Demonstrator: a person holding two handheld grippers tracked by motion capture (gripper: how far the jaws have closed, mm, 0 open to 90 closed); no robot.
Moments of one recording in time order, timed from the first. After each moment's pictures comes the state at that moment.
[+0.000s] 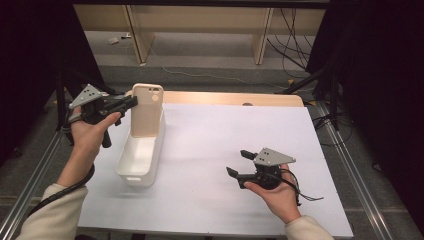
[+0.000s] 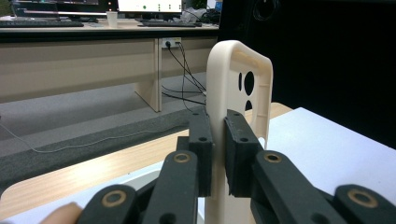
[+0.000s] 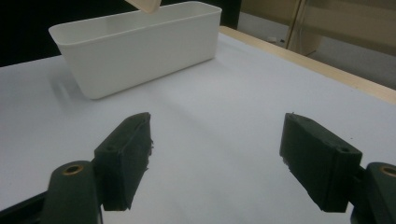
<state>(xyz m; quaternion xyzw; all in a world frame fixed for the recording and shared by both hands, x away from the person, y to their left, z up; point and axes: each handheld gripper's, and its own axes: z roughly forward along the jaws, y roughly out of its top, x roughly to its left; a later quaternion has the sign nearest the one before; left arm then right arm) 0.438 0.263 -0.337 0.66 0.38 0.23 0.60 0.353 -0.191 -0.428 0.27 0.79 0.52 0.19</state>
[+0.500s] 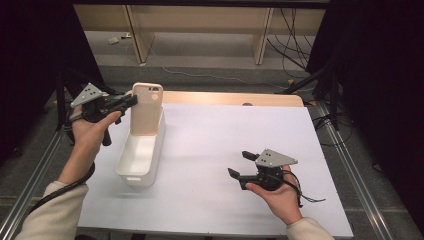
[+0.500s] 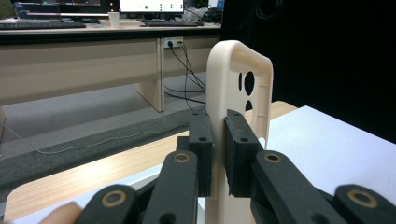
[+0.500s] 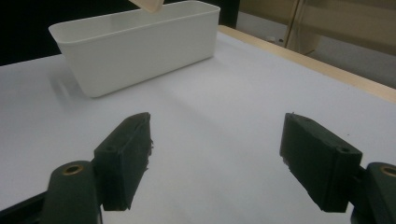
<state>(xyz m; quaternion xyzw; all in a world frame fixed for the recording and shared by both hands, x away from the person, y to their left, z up) 0.445 0.265 -0.340 0.67 0.38 0.24 0.59 0.349 -0.194 -0.428 0.28 0.79 0.52 0.18</state>
